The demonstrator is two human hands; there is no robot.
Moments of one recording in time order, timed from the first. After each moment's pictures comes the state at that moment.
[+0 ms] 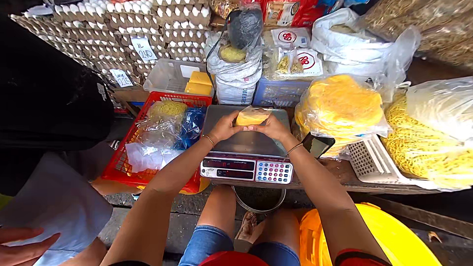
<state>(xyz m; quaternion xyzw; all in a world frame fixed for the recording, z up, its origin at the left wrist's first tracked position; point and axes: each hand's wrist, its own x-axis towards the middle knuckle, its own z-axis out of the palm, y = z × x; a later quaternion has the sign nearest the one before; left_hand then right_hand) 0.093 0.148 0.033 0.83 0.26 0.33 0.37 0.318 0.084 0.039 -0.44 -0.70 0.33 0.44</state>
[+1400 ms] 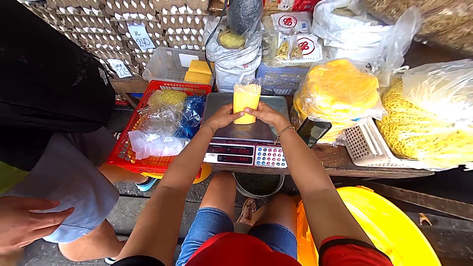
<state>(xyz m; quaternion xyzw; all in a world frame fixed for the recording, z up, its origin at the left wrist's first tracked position) 0.089 0.131 0.042 0.76 0.37 0.25 0.48 0.304 0.106 0.033 -0.46 -0.62 0.49 0.40</state>
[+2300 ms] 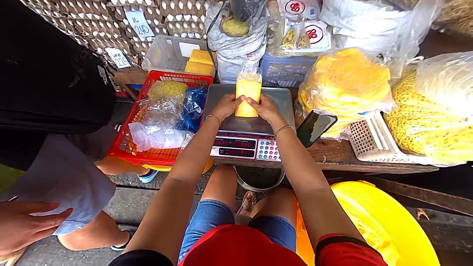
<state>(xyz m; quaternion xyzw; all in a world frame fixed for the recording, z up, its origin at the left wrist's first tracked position) 0.102 0.138 0.040 0.67 0.44 0.29 0.52 0.290 0.109 0.018 -0.61 -0.60 0.33 0.39</state>
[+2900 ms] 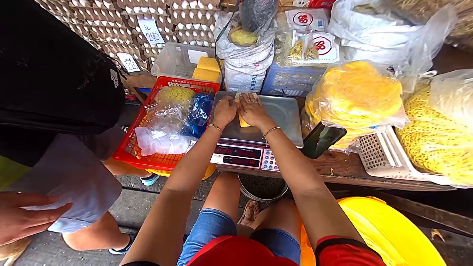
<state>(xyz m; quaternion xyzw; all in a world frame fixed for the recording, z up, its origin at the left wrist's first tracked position) 0.084 0.142 0.051 0.67 0.58 0.30 0.36 0.237 0.138 0.033 -0.60 -0.78 0.09 0.13</state>
